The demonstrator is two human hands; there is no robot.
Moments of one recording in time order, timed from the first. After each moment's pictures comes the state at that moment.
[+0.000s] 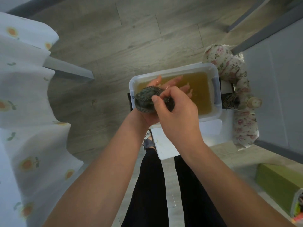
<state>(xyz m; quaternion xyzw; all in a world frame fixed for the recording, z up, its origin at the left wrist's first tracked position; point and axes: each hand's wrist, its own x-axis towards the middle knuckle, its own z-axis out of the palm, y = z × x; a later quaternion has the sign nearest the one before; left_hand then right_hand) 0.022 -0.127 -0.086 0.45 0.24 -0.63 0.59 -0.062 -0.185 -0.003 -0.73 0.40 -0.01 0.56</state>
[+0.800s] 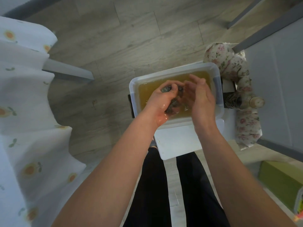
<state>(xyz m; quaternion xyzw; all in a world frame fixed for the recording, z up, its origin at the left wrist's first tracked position) 0.015 -0.153 -0.086 0.56 0.18 -0.56 0.59 -0.077 -0.231 -0.081 -0.54 0.51 -0.08 0.66</state>
